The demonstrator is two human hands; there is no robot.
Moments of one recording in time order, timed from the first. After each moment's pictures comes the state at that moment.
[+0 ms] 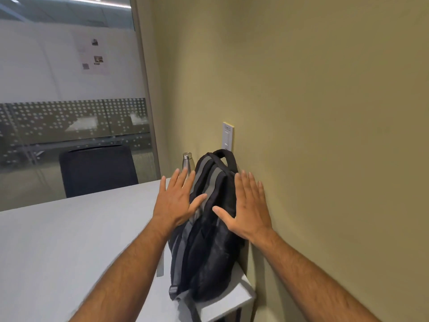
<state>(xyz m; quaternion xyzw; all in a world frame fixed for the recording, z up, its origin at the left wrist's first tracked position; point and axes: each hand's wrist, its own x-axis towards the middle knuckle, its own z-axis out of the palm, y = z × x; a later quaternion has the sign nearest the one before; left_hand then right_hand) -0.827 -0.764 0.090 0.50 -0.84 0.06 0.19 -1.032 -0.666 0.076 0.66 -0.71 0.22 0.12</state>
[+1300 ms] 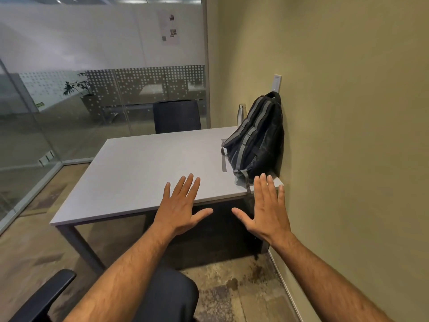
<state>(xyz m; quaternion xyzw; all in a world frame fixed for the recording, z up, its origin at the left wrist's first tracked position) -0.543 -0.264 0.029 0.57 -0.82 0.05 0.06 -0.808 -0.229 0.002 0.71 -0.67 0.20 0.08</state>
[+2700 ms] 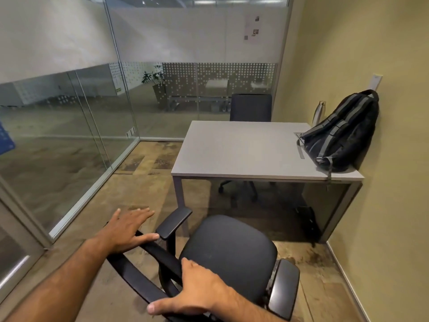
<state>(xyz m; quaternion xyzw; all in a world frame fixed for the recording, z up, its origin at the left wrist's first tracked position) -0.012 0.061 0.000 0.69 -0.72 -0.08 -0.06 -0.288 0.115 0.009 0.79 -0.47 -0.07 -0.40</state>
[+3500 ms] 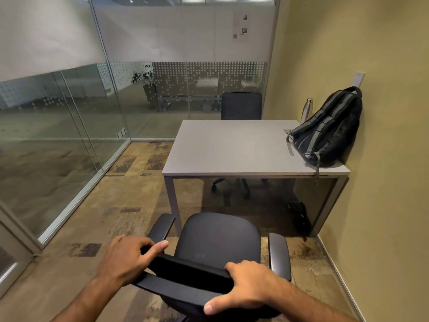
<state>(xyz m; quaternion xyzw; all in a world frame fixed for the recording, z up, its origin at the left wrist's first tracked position) -0.091 0.112 -0.015 0.68 -0.70 -0.03 0.21 -0.410 0.102 0.012 0.82 -0.49 -0.11 -0.29</state>
